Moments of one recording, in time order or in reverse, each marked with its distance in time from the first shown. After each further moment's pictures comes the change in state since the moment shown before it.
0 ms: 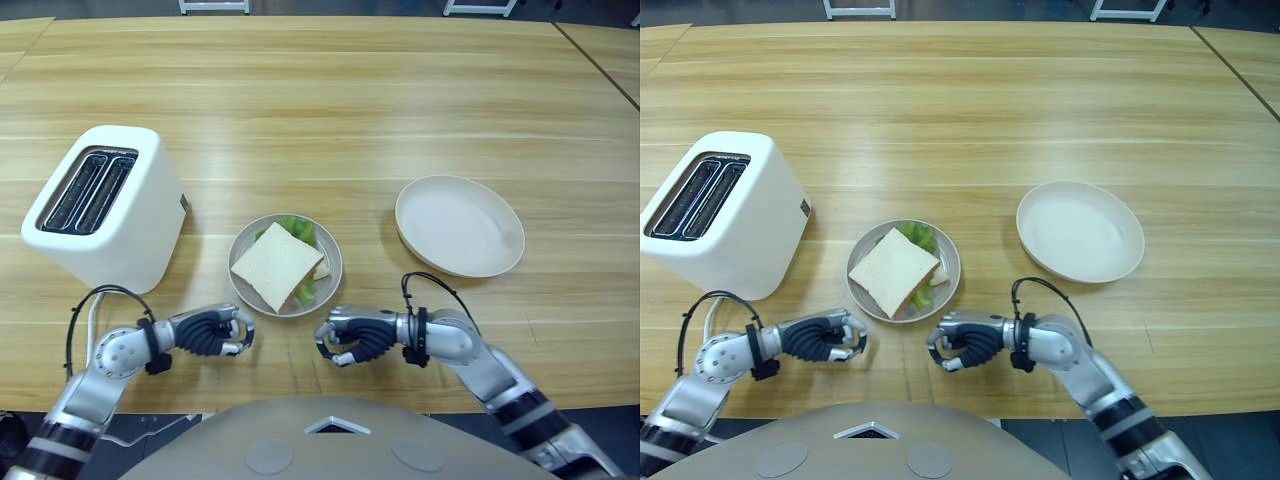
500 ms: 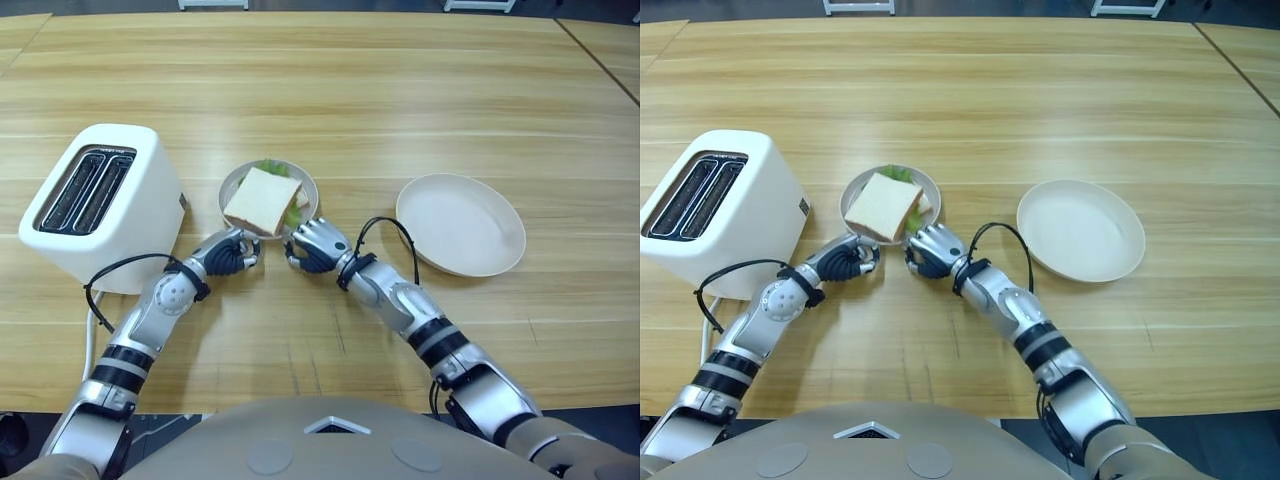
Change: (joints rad) left arm -0.398 -0.176 -0.025 0.357 0.318 0.111 0.514; right arm -0.457 0.313 0.112 0.500 -0.701 0.289 -0.857
